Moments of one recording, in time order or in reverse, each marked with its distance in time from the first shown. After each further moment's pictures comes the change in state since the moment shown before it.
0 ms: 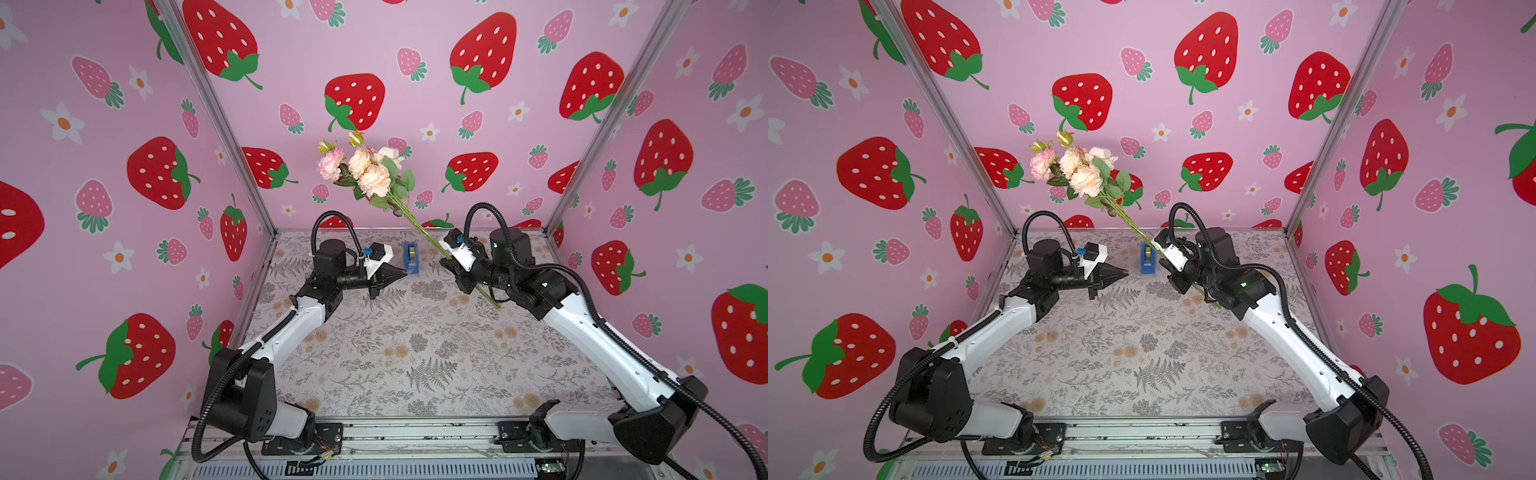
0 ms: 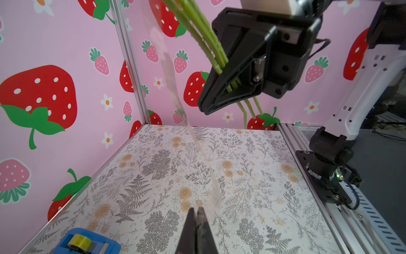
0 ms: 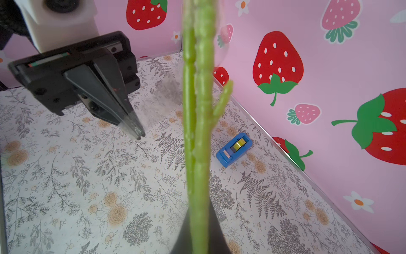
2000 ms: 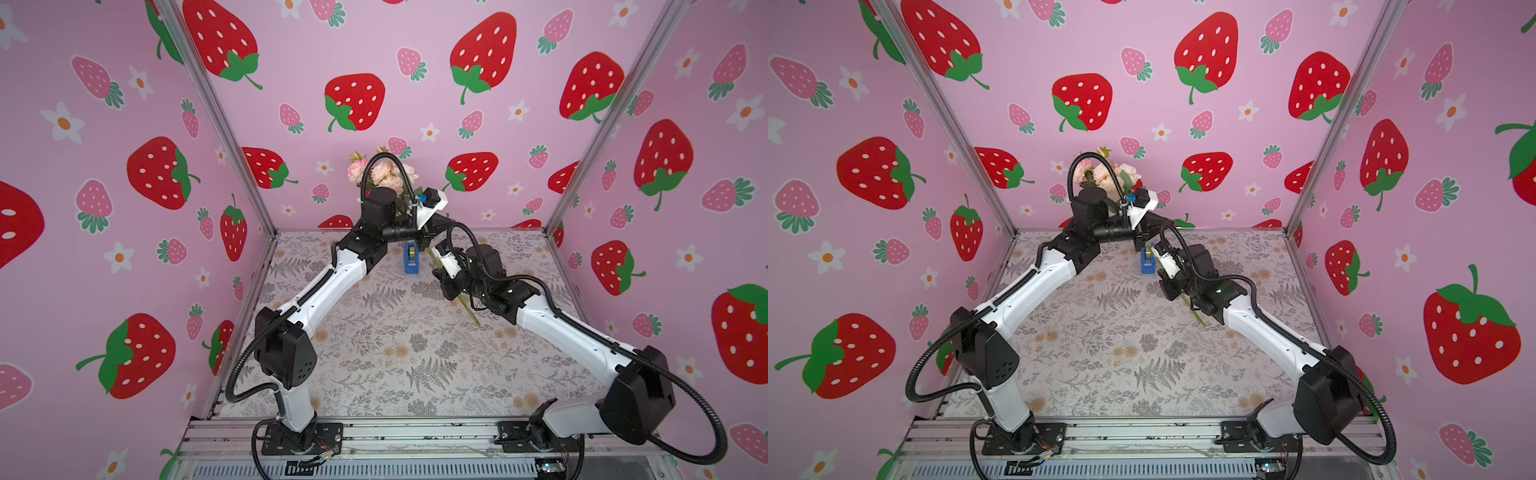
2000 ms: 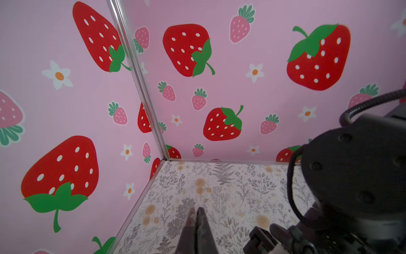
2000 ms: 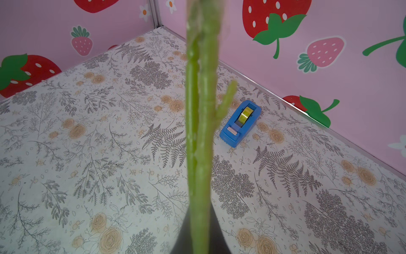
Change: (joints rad) left arm -0.245 0.408 0.828 -0.317 -0.290 -0.027; right arm 0.020 0.103 -0.218 0.276 0.108 0.248
